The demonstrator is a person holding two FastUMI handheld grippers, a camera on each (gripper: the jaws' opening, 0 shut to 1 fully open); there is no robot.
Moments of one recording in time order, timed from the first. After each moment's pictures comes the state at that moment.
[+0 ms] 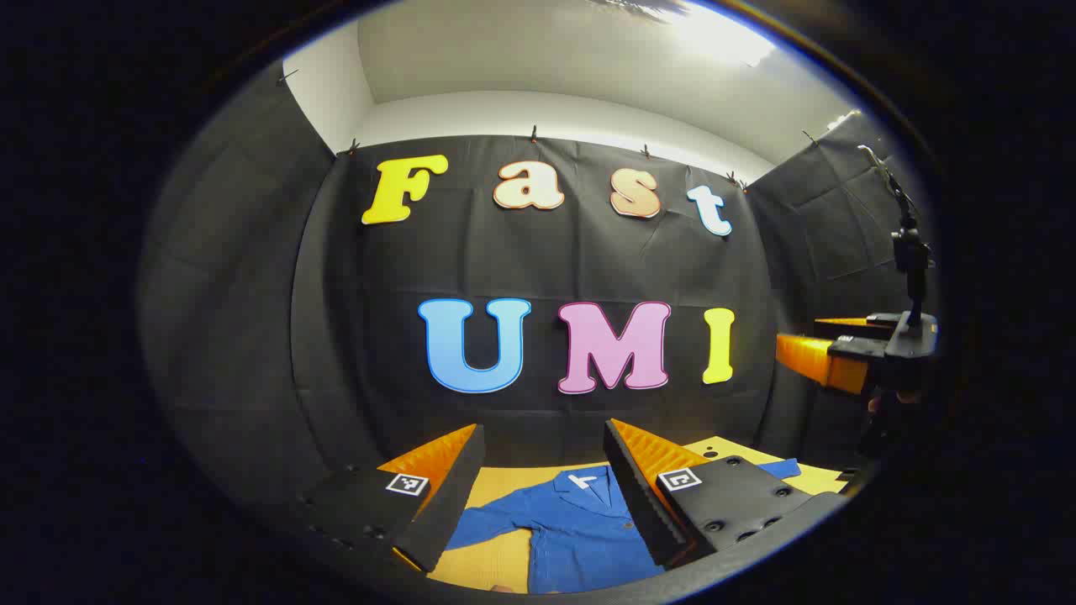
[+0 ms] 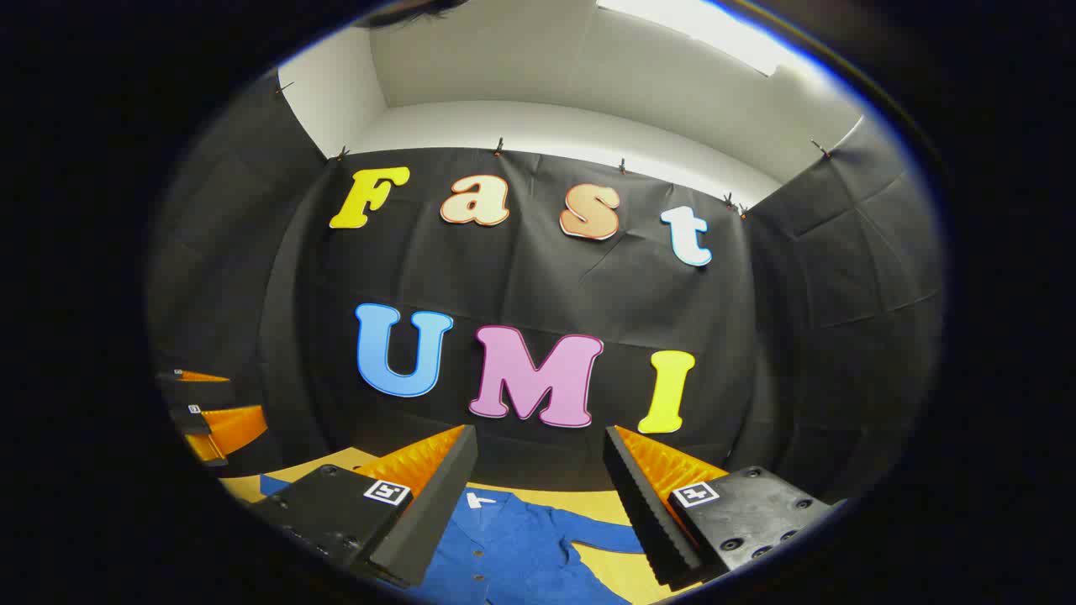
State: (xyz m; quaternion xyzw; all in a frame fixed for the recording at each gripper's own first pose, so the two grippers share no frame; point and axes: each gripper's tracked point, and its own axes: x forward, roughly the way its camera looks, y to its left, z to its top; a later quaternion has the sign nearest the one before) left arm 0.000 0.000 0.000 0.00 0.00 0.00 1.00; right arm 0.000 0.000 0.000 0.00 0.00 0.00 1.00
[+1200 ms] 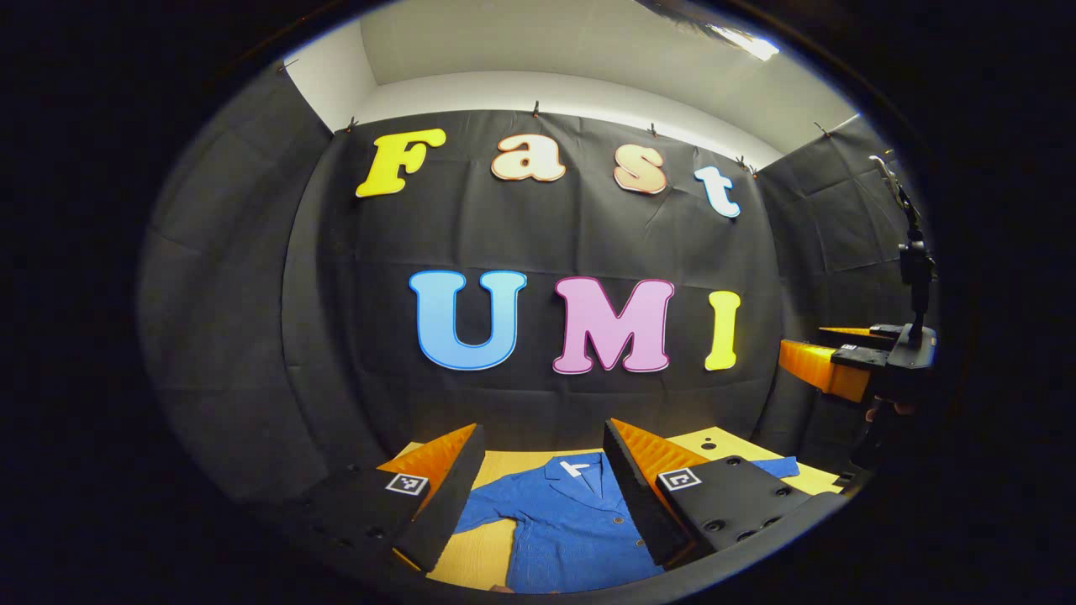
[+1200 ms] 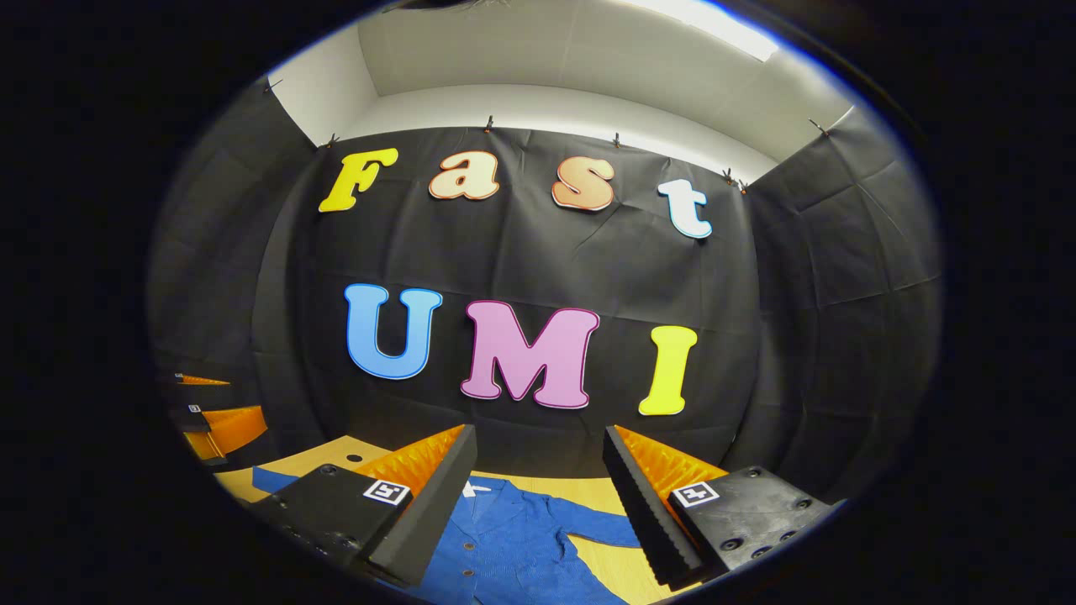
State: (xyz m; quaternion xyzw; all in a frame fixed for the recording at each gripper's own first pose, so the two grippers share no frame) left arm 0.047 -0.022 -0.026 -0.01 0.04 0.01 1.00; right arm 0.041 -0.014 -0.054 0.02 0.04 0.02 1.00
